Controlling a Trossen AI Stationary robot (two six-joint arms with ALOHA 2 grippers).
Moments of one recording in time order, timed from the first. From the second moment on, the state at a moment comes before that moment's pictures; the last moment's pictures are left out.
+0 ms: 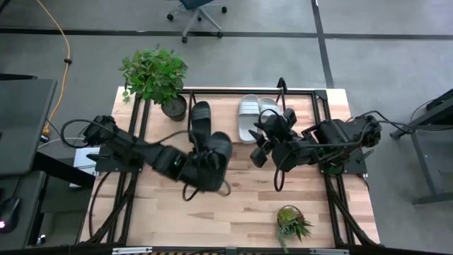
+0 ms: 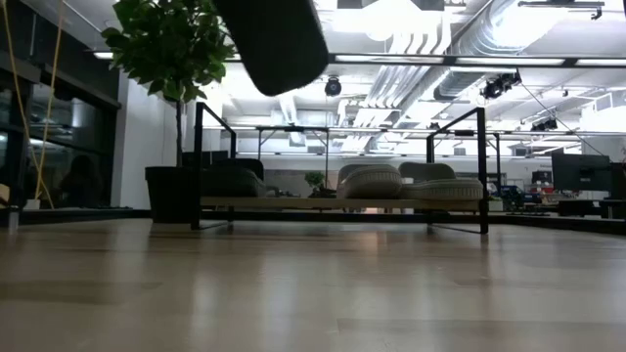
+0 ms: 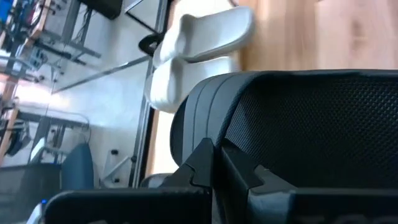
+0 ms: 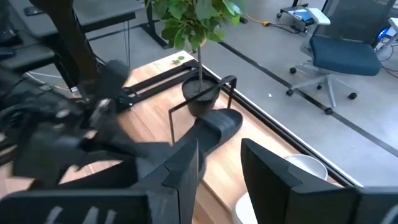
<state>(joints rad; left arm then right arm) -0.30 1.67 1.61 -1.08 -0.86 -0.12 0.43 1.70 2.18 -1.29 0.90 0.70</state>
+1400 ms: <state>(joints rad) 0.28 1.88 1.56 -0.77 -0.64 0.34 0.27 1.66 2.18 -1.40 0.89 0.67</state>
